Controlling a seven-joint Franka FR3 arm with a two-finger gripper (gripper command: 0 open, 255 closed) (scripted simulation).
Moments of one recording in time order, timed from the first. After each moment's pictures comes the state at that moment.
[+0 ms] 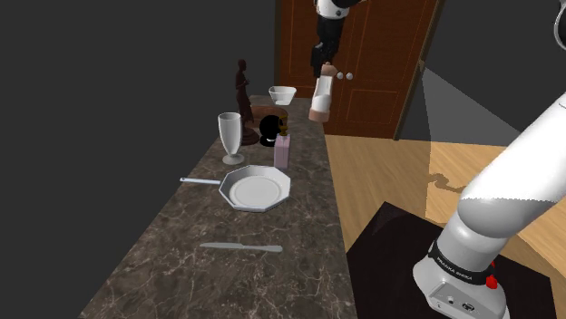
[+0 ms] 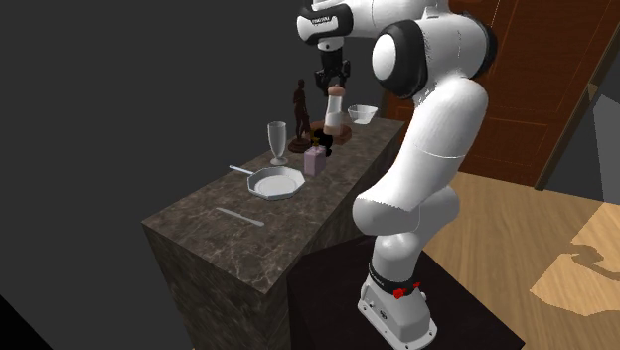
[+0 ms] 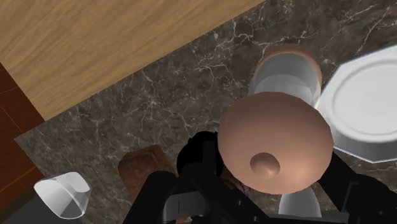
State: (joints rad) arm -0.18 -0.22 0.11 -1.80 -0.21 1.80 -0.17
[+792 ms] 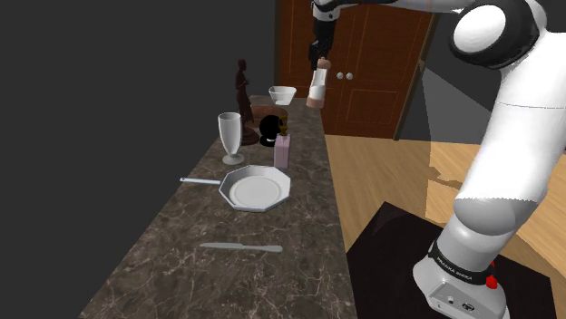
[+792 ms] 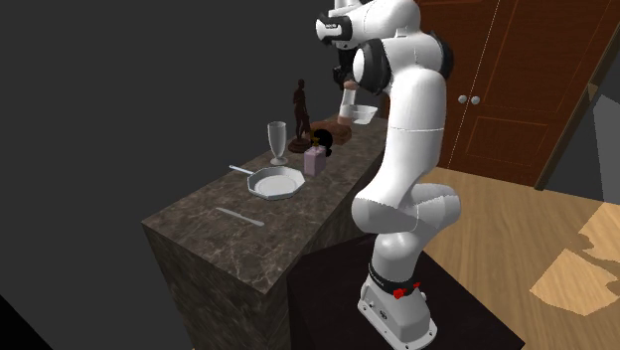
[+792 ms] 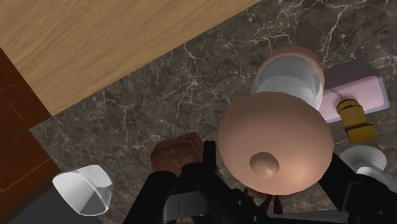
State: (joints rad) arm -0.27 0.17 0.01 -1.36 -0.19 1.78 -0.36
